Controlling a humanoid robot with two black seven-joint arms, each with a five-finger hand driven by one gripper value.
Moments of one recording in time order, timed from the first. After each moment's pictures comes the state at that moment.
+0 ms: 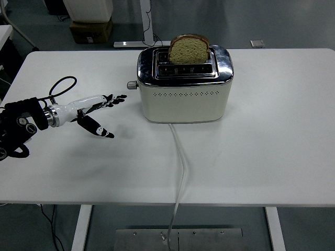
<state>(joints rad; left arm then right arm) -0.82 0.49 -0.51 -0.80 1.17 -0.36 -0.38 0.01 0.00 0.42 0.13 -0.35 0.07 0.13</state>
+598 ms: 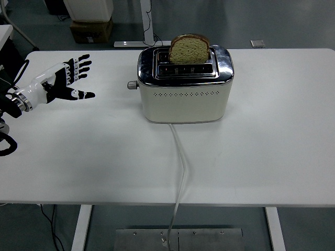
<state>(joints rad) -0.84 0.58 -0.51 -0.75 0.59 -0.36 -0.38 0.01 0.00 0.42 0.13 -0.35 0.07 0.13</state>
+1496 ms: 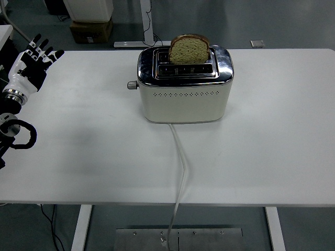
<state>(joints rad) -0.85 0.46 -0.53 -0.58 -0.12 -0.21 -0.38 0.01 0.00 0.42 0.14 -0.35 0.07 0.13</state>
